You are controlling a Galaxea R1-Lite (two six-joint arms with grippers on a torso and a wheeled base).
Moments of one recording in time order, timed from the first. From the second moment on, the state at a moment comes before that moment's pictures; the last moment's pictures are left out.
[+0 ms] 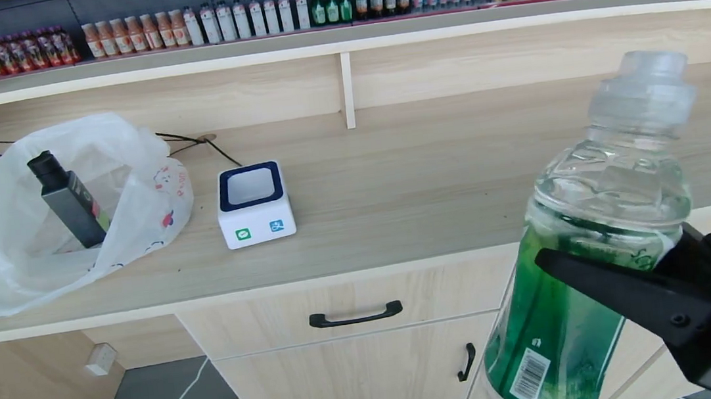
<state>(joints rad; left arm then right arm) 0.00 0.00 0.00 0.00 0.00 -0.01 0.69 1.35 -0.29 -1.38 0.38 0.30</state>
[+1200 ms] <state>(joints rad) 0.00 0.00 0.00 0.00 0.00 -0.01 0.87 1.56 -0.55 -1.57 0.46 0.76</state>
